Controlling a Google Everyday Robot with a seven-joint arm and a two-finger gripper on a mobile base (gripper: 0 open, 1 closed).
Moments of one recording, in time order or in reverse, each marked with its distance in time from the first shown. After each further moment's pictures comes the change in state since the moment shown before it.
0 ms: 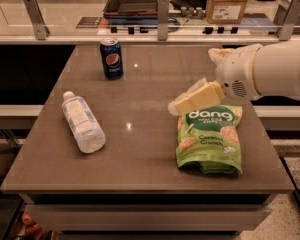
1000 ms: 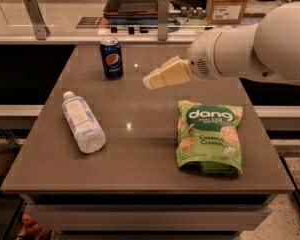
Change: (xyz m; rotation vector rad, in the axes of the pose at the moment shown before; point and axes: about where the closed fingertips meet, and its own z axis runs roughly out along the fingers) arm -0.044 -0.030 0.042 0.169 -0.034 0.043
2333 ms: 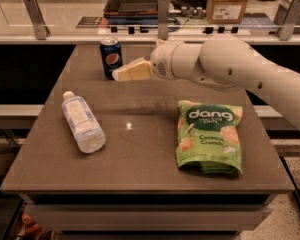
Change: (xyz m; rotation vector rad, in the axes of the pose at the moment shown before) arm -0.013 0.013 0.136 -0.160 -0.205 0.110
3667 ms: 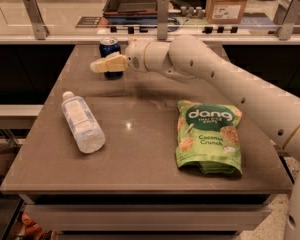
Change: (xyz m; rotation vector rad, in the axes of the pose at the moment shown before) arm -0.011 -0.005 0.106 -0.133 -0.118 0.027
